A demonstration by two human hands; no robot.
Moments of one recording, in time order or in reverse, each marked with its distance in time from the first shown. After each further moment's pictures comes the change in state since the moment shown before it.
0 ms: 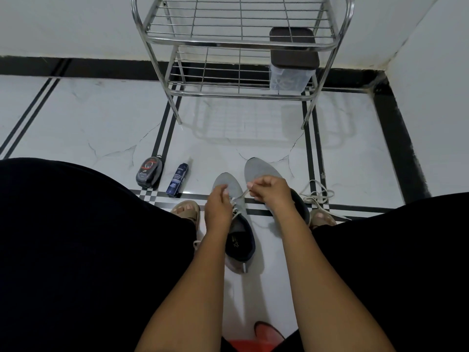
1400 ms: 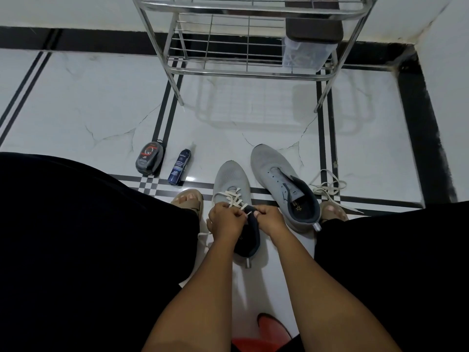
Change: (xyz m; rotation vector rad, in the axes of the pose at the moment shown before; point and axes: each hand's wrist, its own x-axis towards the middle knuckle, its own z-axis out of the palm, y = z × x) left_hand -0.011 -0.038 0.020 0.423 -0.183 -0.219; right_hand 0.011 0.116 0.019 -0.389 -0.138 0.299
